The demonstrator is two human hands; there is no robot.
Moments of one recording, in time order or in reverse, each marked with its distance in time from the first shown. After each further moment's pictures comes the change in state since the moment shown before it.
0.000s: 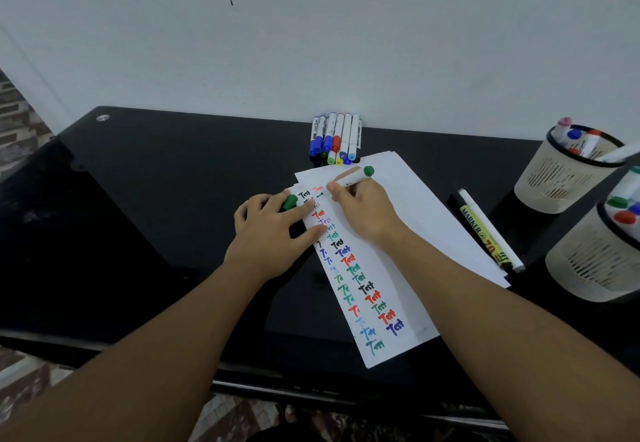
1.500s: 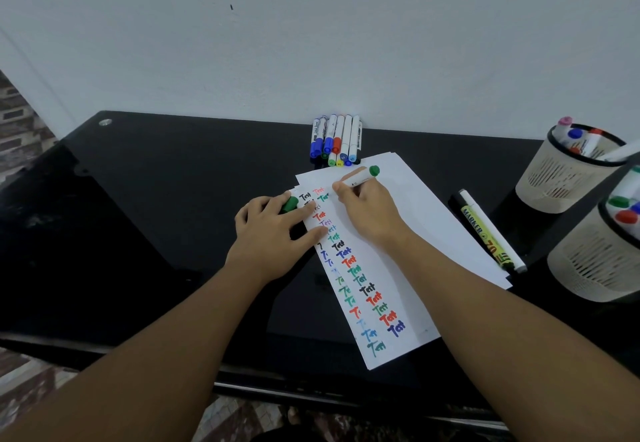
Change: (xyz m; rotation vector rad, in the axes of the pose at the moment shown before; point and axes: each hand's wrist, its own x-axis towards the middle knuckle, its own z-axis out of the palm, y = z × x) left_hand 0.002 -0.001 0.000 0.000 -0.023 -0.019; right_hand 0.000 0.002 -0.002 0.024 0.026 0.004
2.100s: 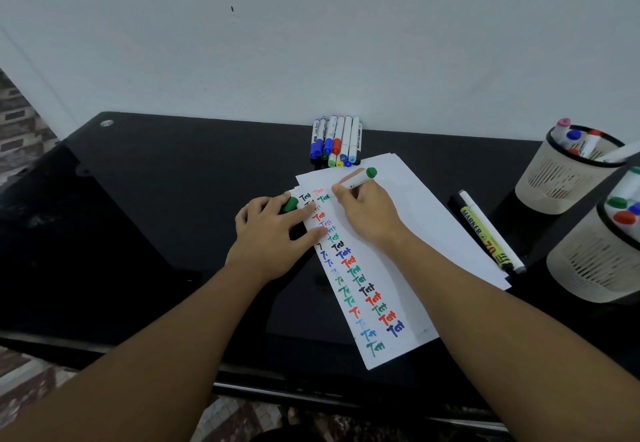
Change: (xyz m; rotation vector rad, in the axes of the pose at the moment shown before) left_hand 0.000 0.000 -0.001 -0.015 0.013 0.008; right_hand 0.001 0.001 0.002 -0.051 0.001 -0.003
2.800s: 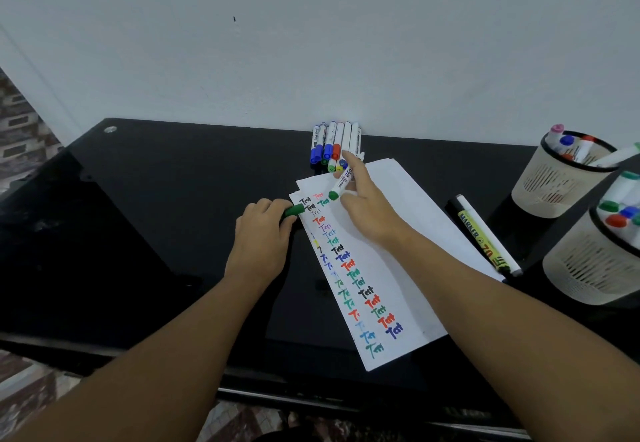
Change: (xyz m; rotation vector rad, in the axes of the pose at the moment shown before) left_hand -0.002 -0.004 0.004 -0.194 0.303 -0.009; right_hand -0.007 -0.006 -0.015 0.308 -0.213 -0.157
